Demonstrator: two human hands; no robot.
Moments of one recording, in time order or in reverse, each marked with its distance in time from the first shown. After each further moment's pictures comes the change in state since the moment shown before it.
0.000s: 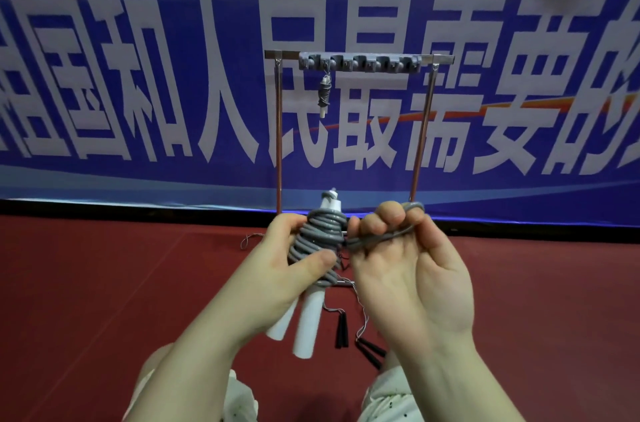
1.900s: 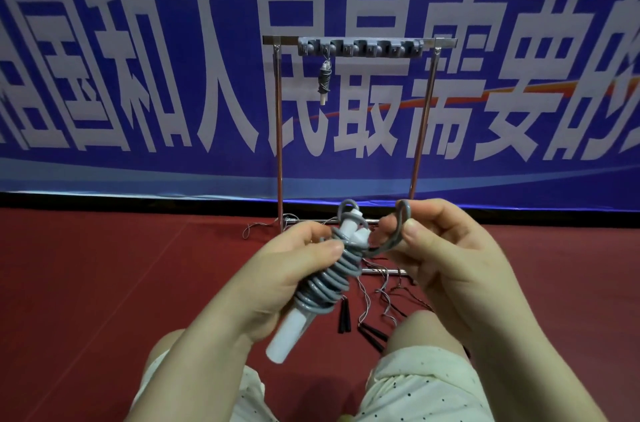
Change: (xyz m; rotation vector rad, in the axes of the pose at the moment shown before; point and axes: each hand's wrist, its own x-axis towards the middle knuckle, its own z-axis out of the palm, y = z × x) left_hand -0.009 0.001 0.006 -0.378 -0.156 -0.238; right_hand -0.021 -0.035 0.002 -0.907 0.133 -0.032
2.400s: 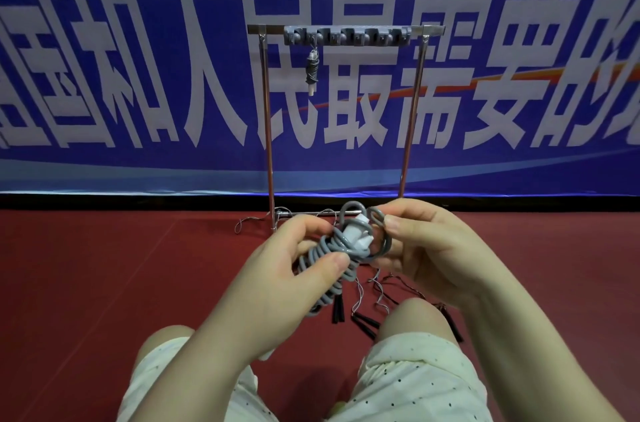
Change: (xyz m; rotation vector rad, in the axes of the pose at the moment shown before) left_hand -0.009 -0.015 0.006 0.482 0.124 0.234; right_hand 0.020 -0.004 -0.023 -0.020 -0.250 0.309
